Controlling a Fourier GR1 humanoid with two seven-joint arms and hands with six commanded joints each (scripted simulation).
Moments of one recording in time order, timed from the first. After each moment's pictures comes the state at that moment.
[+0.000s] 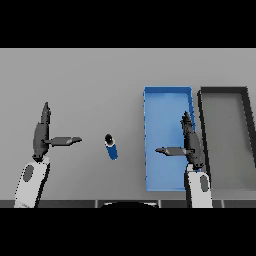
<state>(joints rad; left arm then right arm) -0.11 0.43 -0.16 -1.48 0.24 0.26 0.01 0.00 0.00 0.00 -1.57 0.00 0.00 0.00</state>
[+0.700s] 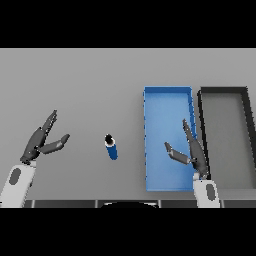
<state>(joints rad) -0.06 0.61 -0.20 -1.47 0.29 -0.10 -0.14 0.11 -0.15 0.10 -1.68 0.16 0.06 -0.04</state>
